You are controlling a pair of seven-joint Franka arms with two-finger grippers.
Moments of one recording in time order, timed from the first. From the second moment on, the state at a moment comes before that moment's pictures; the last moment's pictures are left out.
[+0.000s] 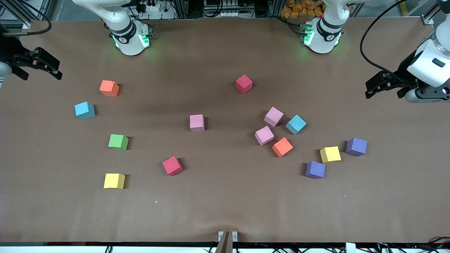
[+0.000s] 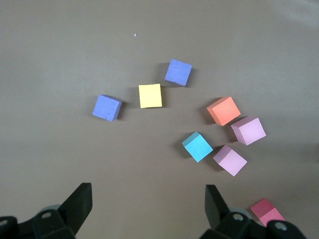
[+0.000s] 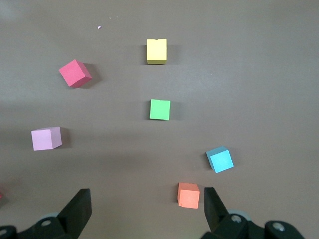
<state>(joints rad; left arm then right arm) 0.00 0.01 -0.14 -1.55 -0.02 1.60 -0.16 0.06 -0.09 -0.01 -1.56 -0.01 1.49 0.05</state>
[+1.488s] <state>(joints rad) -0.23 0.08 -0.23 -1.83 -0.01 1.74 -0.66 0.06 -0.09 -0.01 -1.57 -0.01 1.47 0.05</state>
